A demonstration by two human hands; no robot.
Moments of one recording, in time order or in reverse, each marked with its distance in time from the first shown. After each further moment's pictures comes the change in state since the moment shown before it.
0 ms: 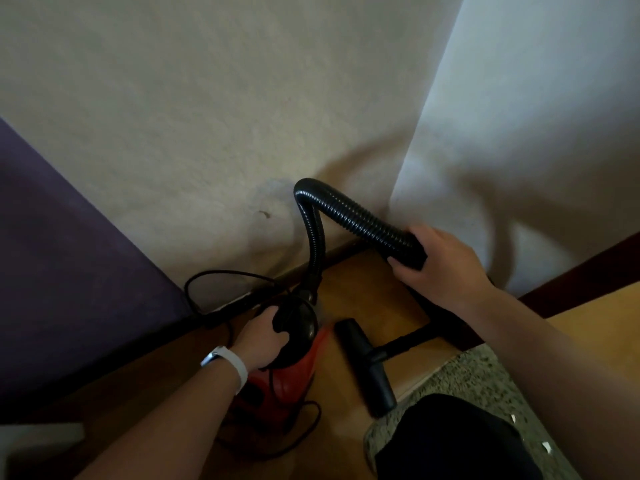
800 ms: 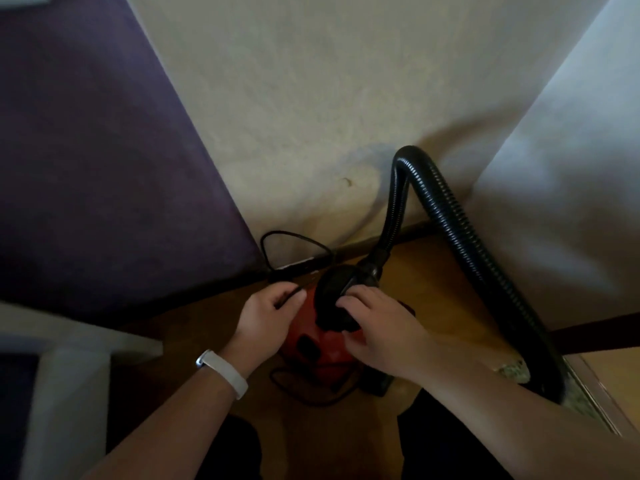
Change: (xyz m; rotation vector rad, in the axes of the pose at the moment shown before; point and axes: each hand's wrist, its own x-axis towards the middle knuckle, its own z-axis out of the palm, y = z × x) left_hand -0.096 -0.033 -0.044 -0.436 0.437 0.056; right_hand -0.051 -0.118 0.130 0.100 -0.390 -0.487
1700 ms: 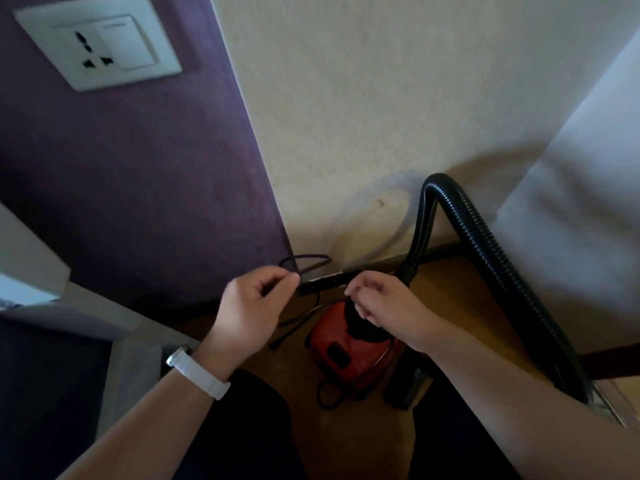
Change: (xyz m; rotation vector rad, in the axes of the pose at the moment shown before) left_hand -0.058 0.071 -0.090 0.096 0.200 0.255; right_hand 0.047 -0.055 -0.054 0.990 -0.106 0.463
